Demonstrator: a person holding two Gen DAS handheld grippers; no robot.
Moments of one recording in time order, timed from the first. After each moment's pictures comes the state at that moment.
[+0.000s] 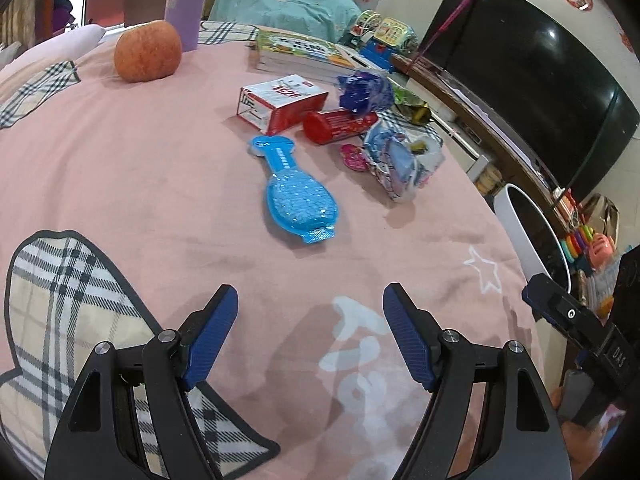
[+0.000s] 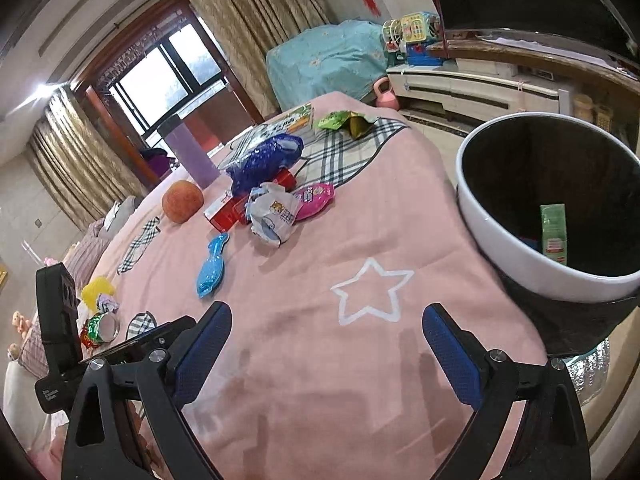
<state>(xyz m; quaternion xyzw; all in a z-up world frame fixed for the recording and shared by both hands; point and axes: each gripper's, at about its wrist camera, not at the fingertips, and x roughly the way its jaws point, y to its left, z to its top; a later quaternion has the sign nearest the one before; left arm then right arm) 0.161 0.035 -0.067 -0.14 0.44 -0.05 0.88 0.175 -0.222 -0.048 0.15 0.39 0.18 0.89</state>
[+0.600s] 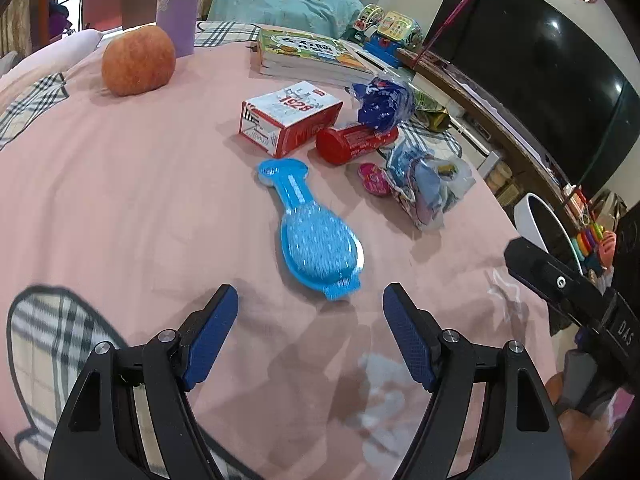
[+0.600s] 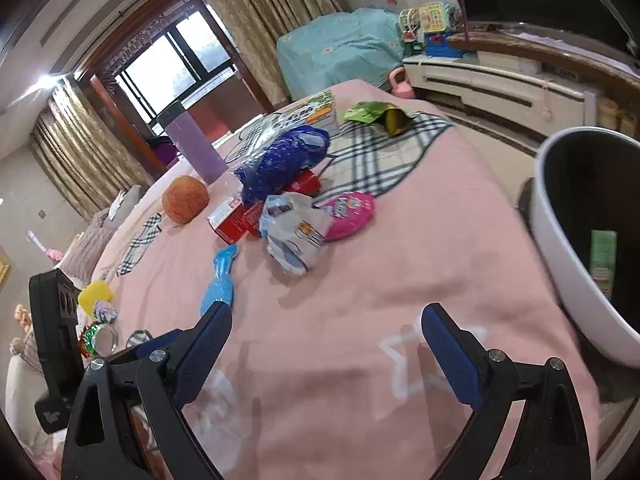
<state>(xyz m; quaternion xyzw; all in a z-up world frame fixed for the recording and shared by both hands) 0.203 0.042 -0.070 -0.12 0.45 -0.04 0.88 0.223 -0.184 -0.050 0.15 0.40 0.21 0.88</state>
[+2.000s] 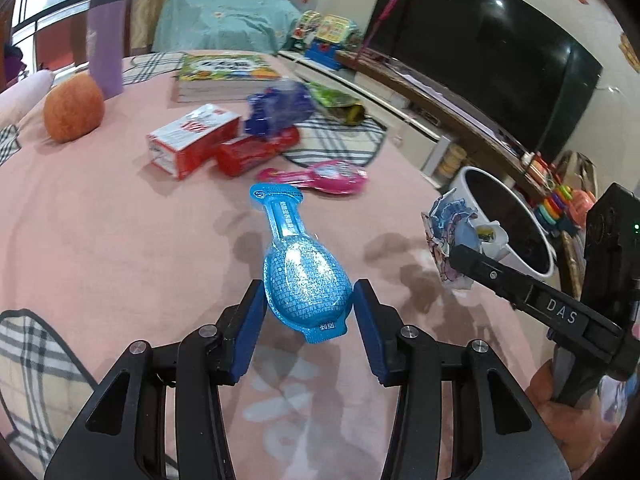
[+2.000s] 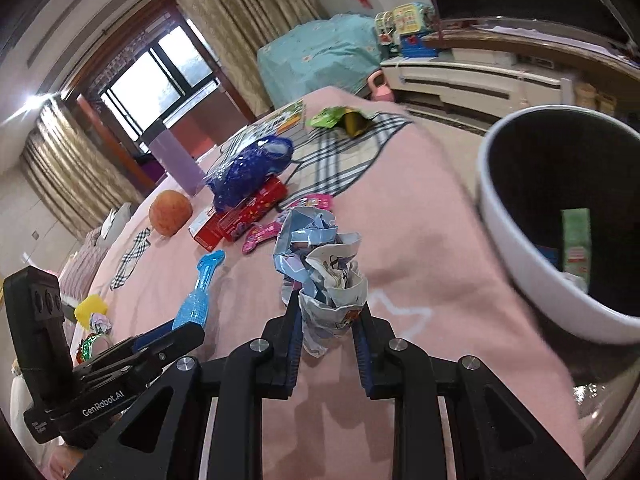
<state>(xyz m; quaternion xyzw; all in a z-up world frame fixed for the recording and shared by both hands) 0.183 -0.018 -0.049 -0.08 0.42 -0.13 0.90 0.197 -0.229 -0.054 0.18 0.39 0.17 0.89</state>
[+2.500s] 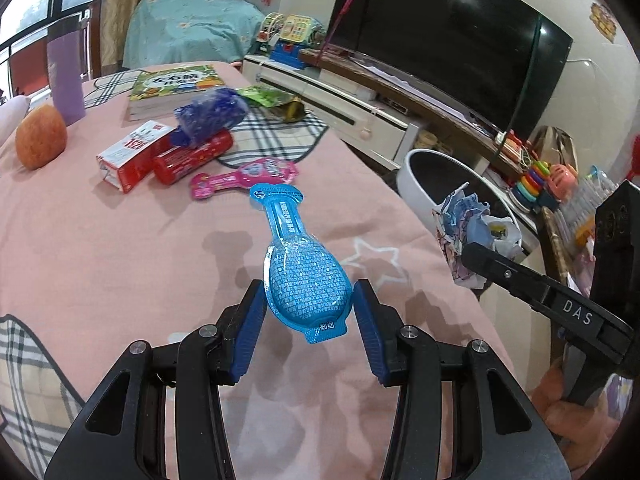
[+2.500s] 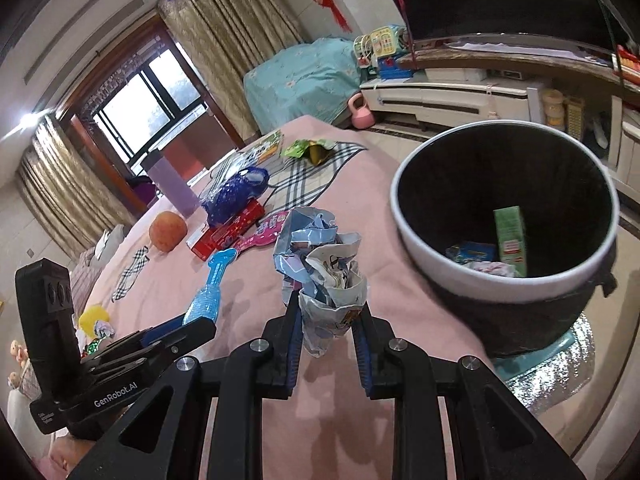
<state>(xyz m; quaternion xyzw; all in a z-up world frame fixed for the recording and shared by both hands) 0.166 -0.064 -0.035 -0.05 0.41 -0.17 0.89 0.159 -0.271 -0.036 0.19 0.36 0.13 0.90</state>
